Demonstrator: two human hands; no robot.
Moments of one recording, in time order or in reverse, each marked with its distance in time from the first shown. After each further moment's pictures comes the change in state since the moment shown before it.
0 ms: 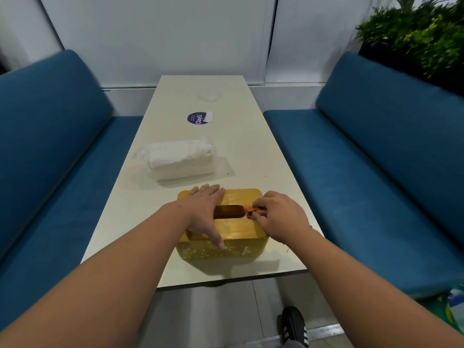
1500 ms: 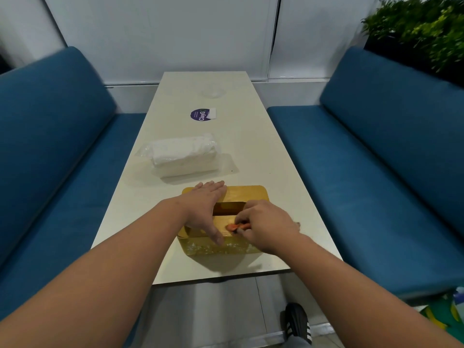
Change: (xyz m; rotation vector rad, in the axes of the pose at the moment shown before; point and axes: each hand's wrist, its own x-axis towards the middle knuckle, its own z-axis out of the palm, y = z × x) left_hand -0.010 -0.003 -0.006 -0.013 -0.003 0.054; right_hand -0.012 -0.043 0.001 -0.017 -0.185 -0.120
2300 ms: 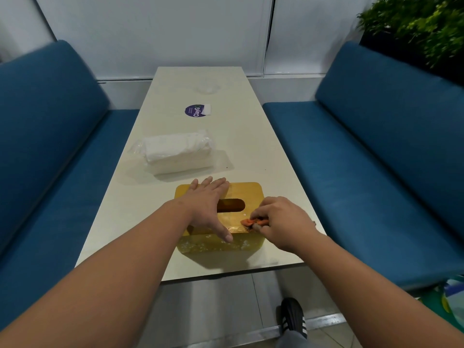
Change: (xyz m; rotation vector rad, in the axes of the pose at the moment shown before) left_hand 0.015 0.011 0.012 0.006 0.034 -0.031; right_hand -0.019 0.035 -0.006 0.012 0.043 0.060
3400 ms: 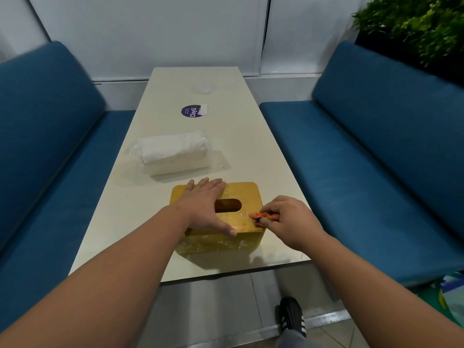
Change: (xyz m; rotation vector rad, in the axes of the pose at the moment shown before) left_hand 0.004 0.001 0.010 -0.031 0.089 -0.031; right_hand -0.007 0.025 0.003 0.131 0.087 0.106
